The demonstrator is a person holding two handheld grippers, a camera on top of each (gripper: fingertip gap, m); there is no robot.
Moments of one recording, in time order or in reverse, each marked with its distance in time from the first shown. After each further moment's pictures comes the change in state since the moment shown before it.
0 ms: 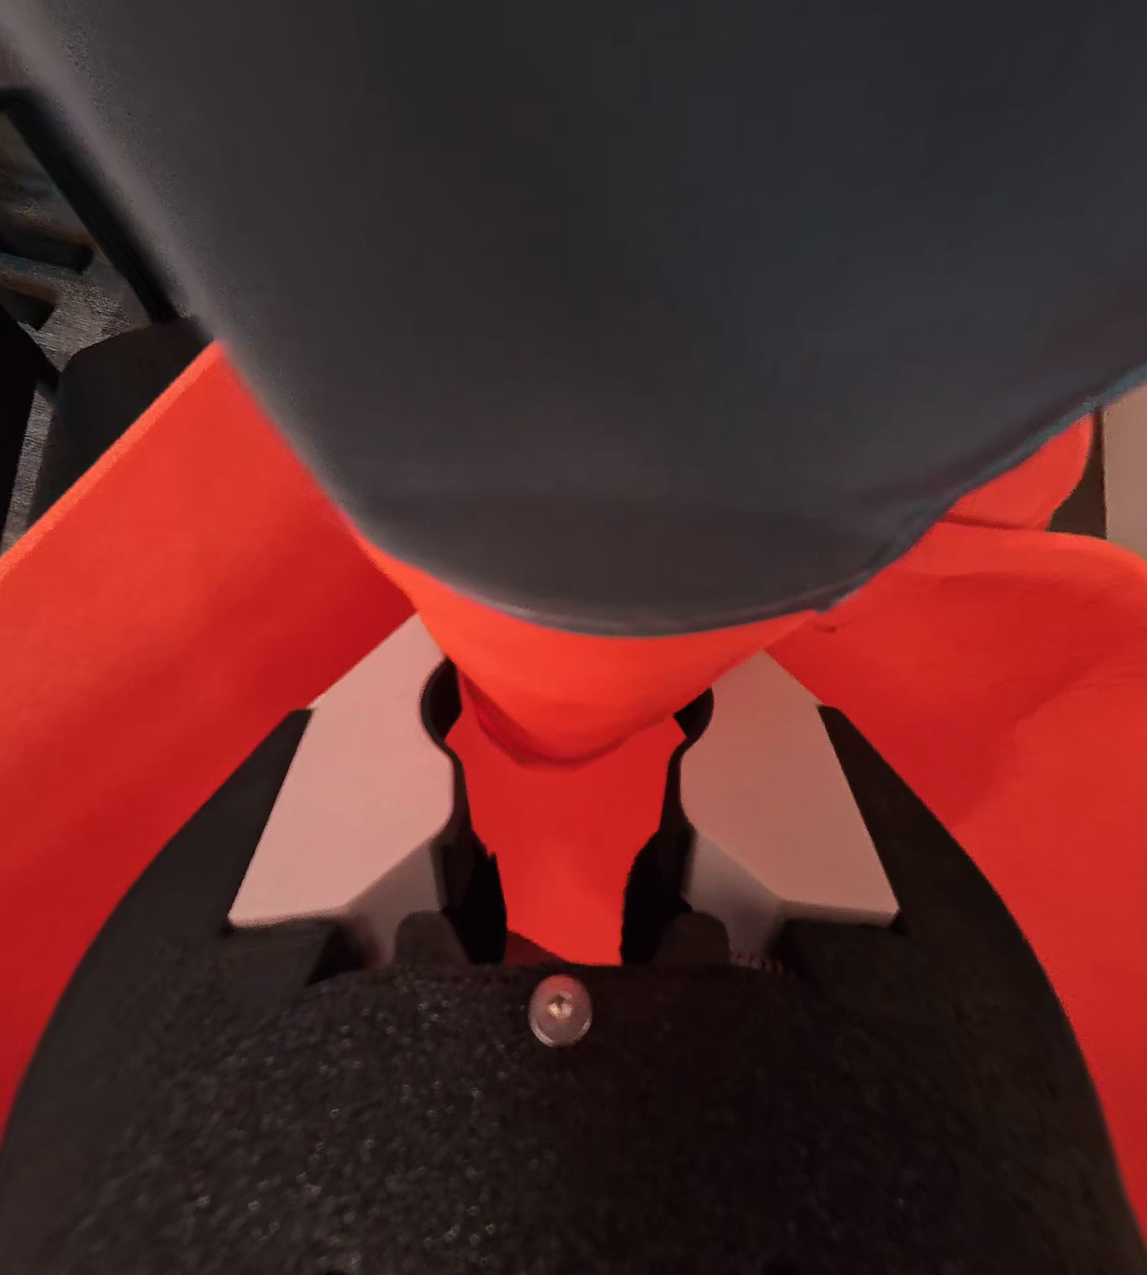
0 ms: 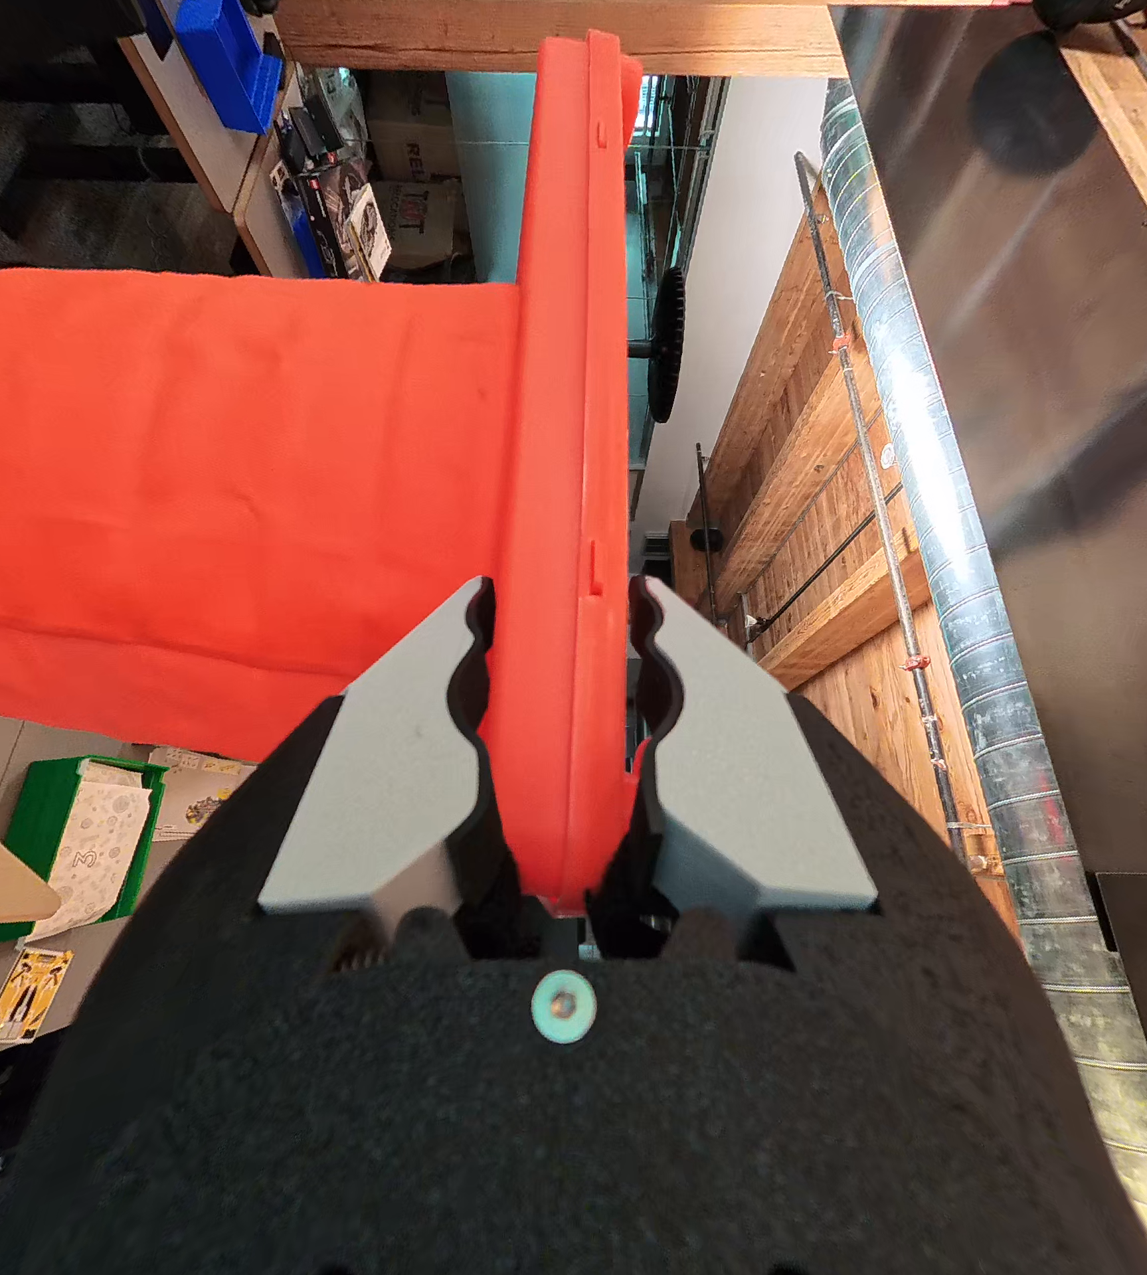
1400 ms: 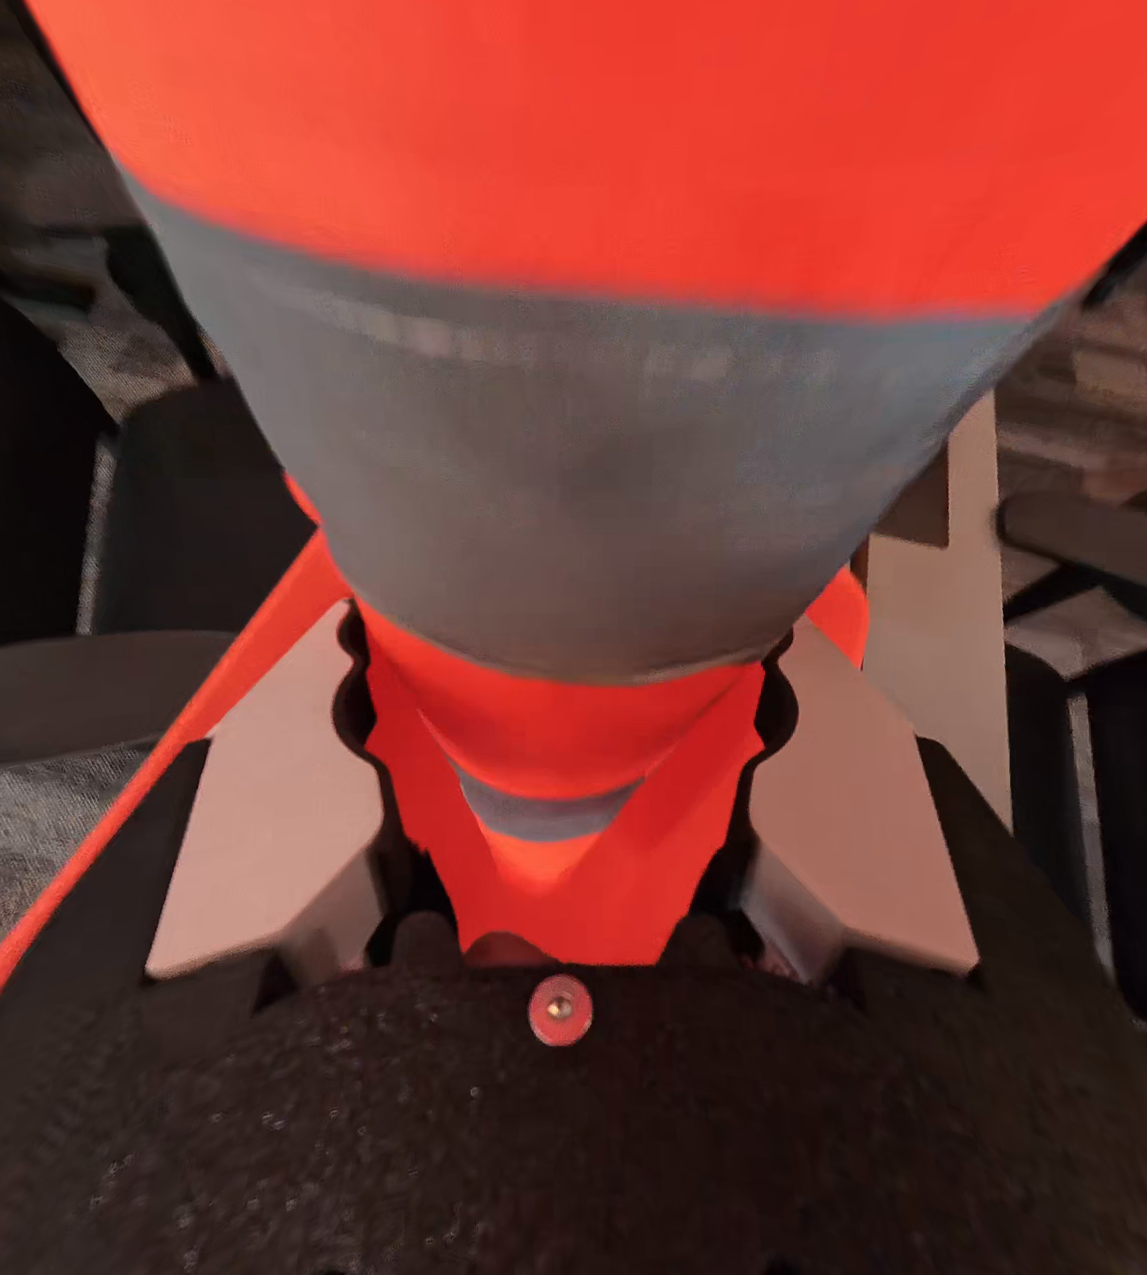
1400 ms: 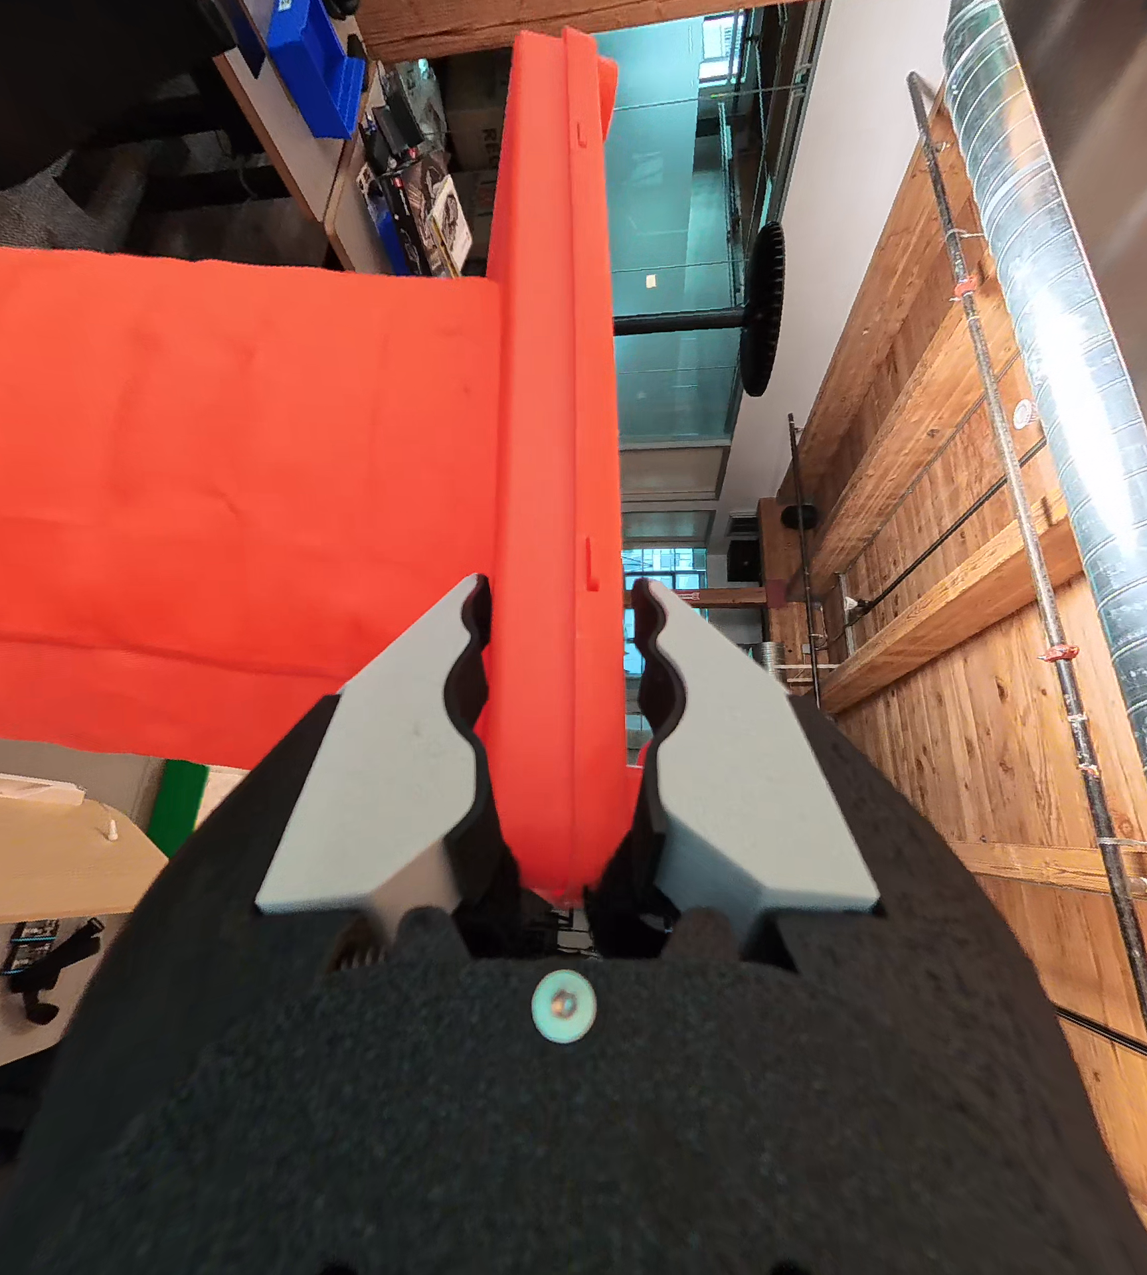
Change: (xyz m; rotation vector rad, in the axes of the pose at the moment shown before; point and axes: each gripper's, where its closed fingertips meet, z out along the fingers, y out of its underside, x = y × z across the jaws) left arm -0.002 -0.067 -0.131 0.017 0.048 0.009; right arm -0.041 0.003 0.046 -0.031 -0.121 0.092
